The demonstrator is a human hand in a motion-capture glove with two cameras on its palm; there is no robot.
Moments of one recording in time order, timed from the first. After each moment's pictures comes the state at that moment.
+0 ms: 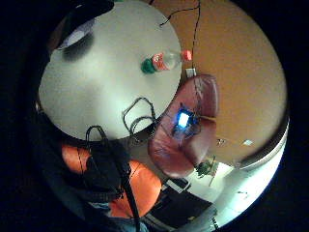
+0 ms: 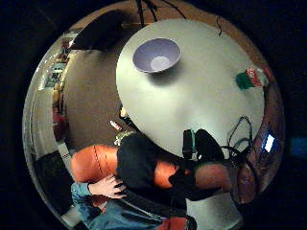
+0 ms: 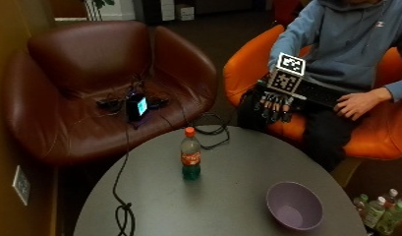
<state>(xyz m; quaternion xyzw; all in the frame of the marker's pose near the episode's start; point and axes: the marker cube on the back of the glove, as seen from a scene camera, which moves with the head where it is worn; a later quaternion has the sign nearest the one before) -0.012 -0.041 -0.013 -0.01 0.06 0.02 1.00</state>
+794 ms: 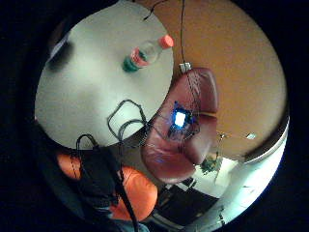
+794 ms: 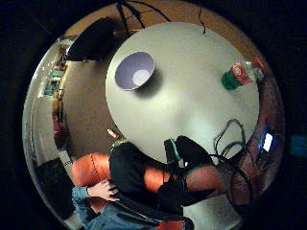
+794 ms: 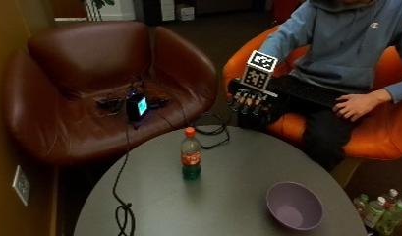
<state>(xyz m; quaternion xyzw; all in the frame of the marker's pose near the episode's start) 0.079 -0.026 0.008 0.02 -0.01 0.06 1.00</state>
